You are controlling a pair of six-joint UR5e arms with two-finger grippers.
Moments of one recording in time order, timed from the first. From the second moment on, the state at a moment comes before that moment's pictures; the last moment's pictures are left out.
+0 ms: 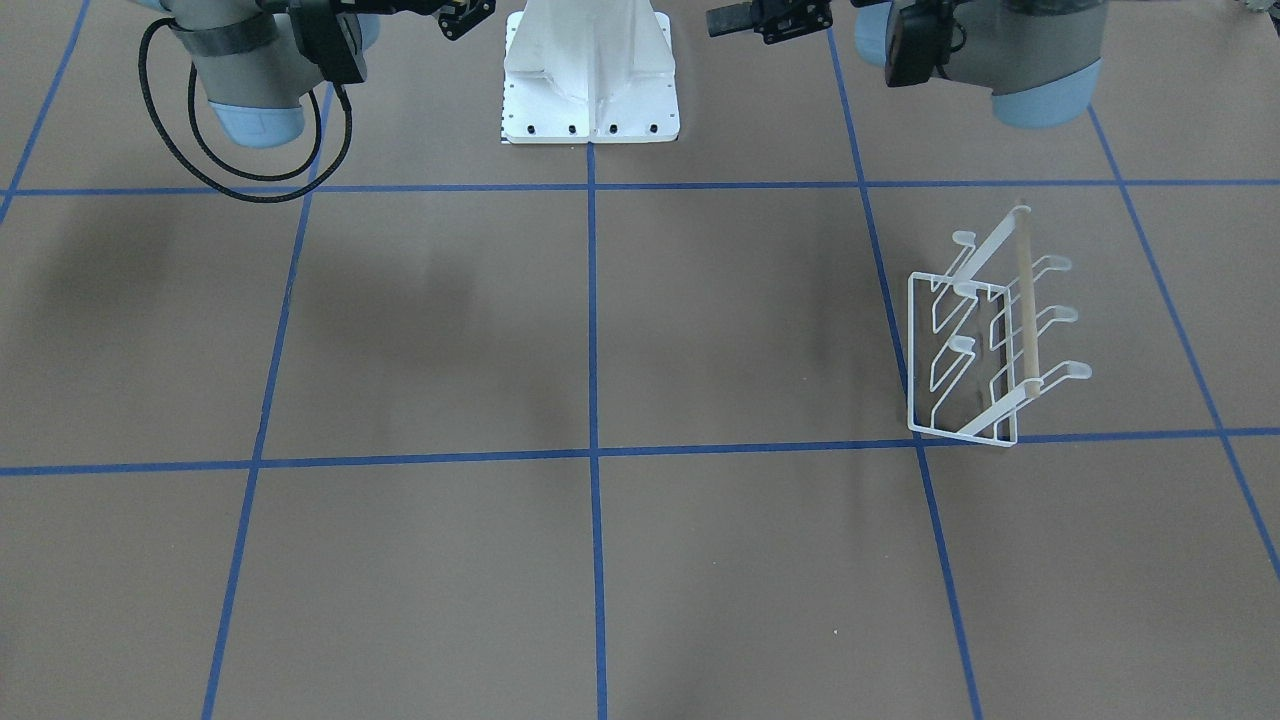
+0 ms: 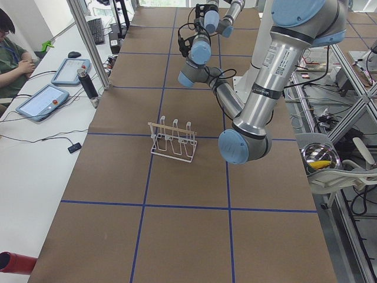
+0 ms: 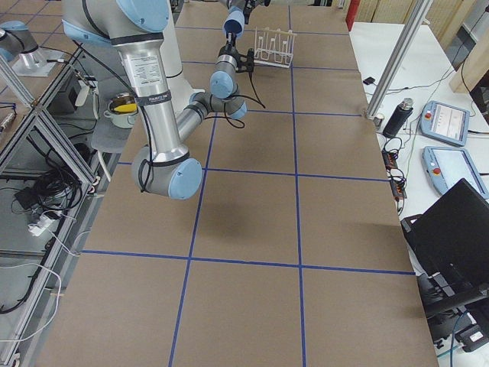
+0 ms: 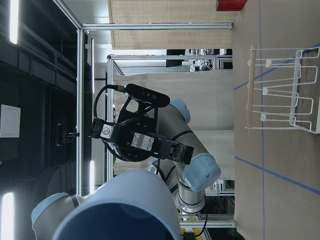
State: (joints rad) left arm -0.74 -2.00 -1.92 -3.07 -2.16 -2.34; right arm 0.48 -1.24 1.88 0.18 1.85 1.90
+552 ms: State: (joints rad) left arm -0.63 -2.02 -1.93 -3.07 -2.05 -2.35; right arm 0.49 -1.24 1.89 0.18 1.85 1.90
